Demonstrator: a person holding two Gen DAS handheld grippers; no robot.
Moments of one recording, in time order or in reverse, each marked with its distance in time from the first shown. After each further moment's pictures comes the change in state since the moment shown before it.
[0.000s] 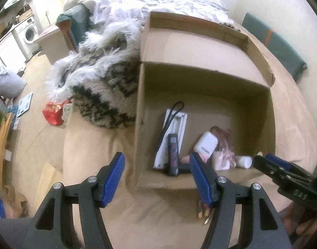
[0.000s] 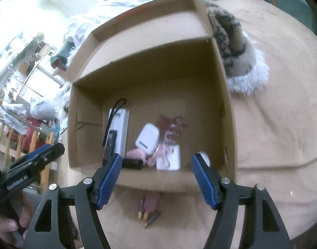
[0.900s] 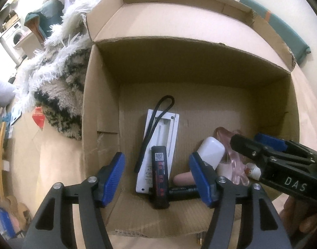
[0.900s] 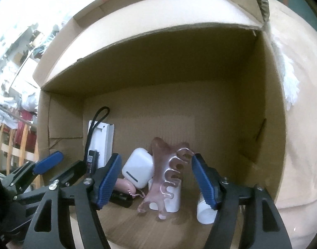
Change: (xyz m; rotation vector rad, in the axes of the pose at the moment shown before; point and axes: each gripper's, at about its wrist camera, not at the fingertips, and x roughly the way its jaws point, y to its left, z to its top) left arm 0.096 -0.039 0.025 0.076 0.070 -0.002; right arm 0.090 0.006 0.059 -0.033 0.076 -0.039
